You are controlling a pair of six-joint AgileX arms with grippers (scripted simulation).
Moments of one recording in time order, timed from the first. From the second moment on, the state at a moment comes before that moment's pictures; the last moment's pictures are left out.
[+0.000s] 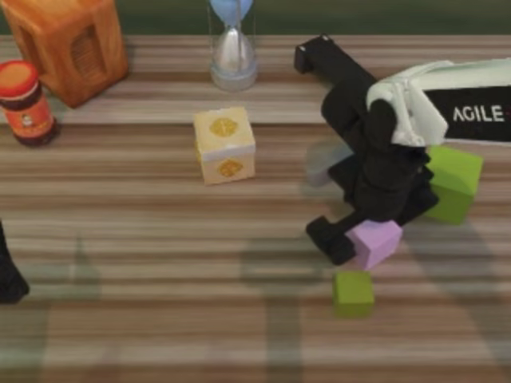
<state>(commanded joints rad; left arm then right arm) 0.02 0.00 0.00 0.00 0.00 0.00 0.51 2.19 1.44 -0.82 0.00 -0.07</state>
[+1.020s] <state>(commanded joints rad) 0.02 0.00 0.00 0.00 0.00 0.00 0.51 2.17 1.45 -0.83 0.00 -0.07</state>
